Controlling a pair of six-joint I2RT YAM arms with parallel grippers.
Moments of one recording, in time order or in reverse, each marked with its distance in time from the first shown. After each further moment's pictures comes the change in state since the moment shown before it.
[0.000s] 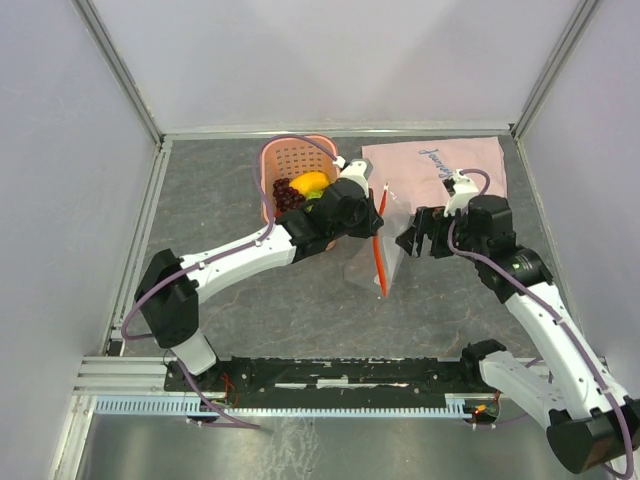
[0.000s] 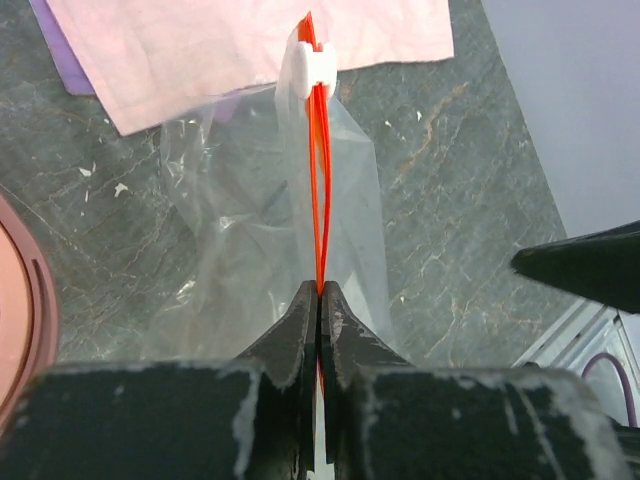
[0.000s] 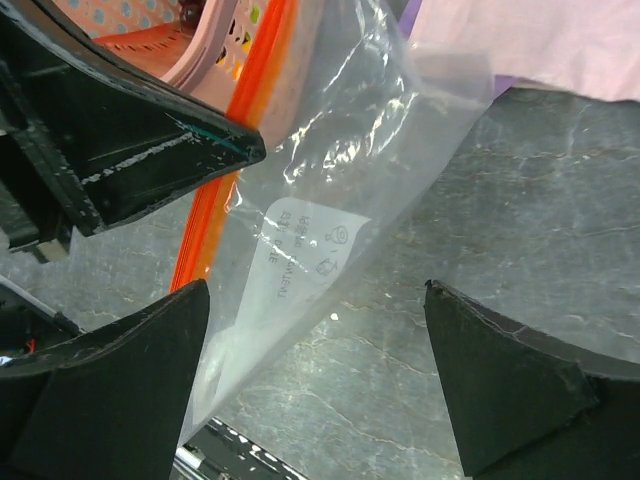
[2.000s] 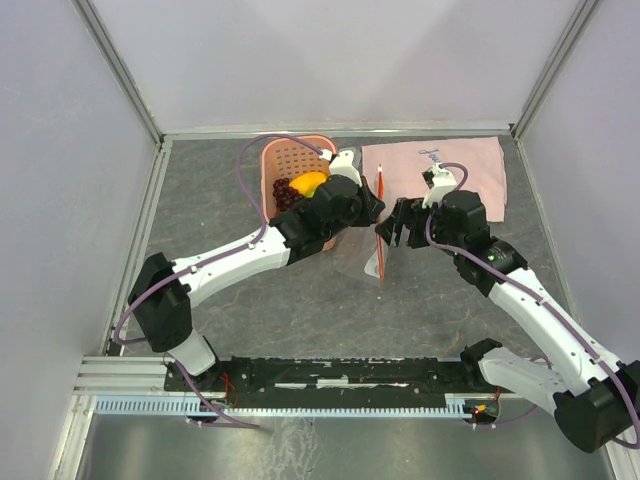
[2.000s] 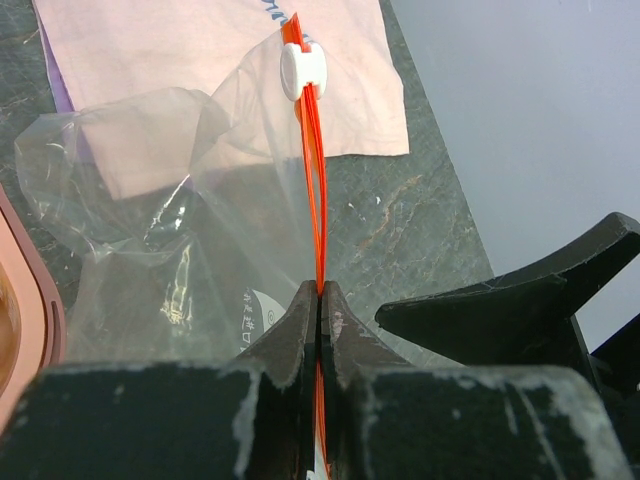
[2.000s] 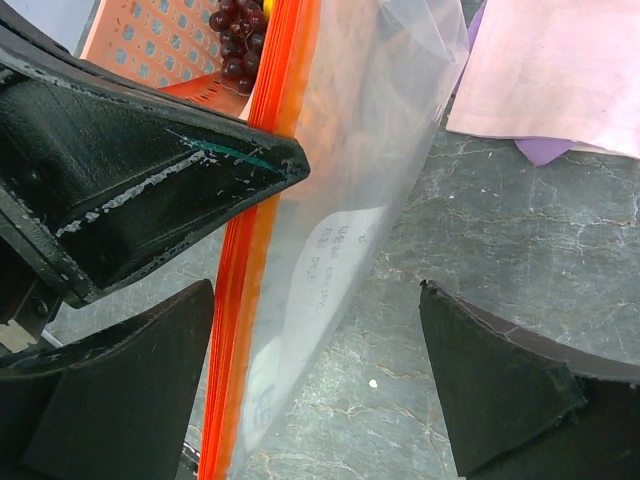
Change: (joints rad) left arm 0.000 -0.034 -0.024 0.146 -0.105 -0.097; right arm 0.154 0.129 -0.037 0.243 0.112 0.107
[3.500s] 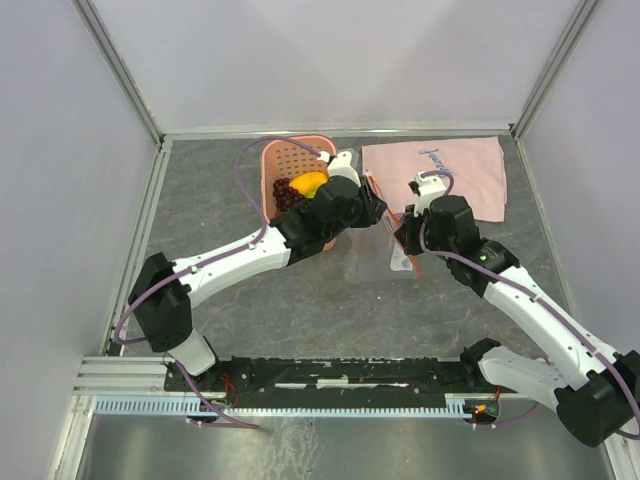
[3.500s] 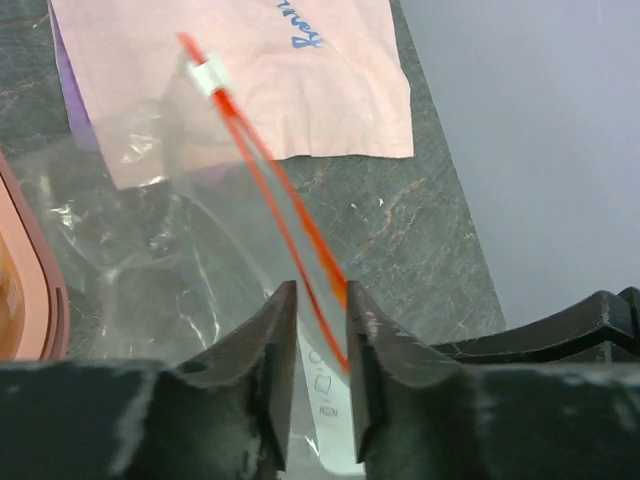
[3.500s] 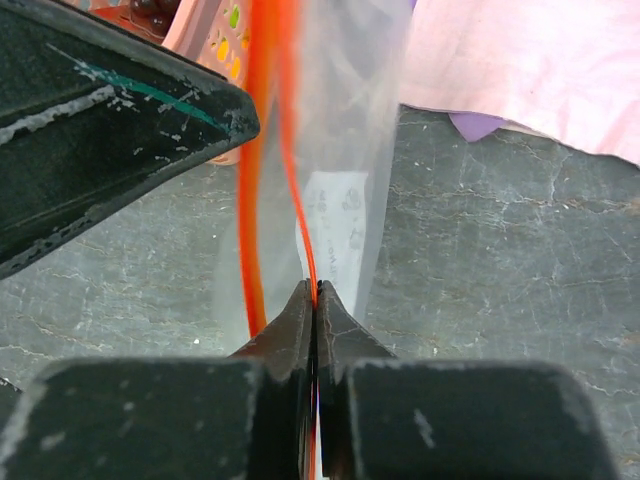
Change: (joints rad) left arm -0.004 0.002 0.000 -0.018 -0.026 -0.033; right arm 0.055 0.026 -0.016 -0.054 0.140 -0.153
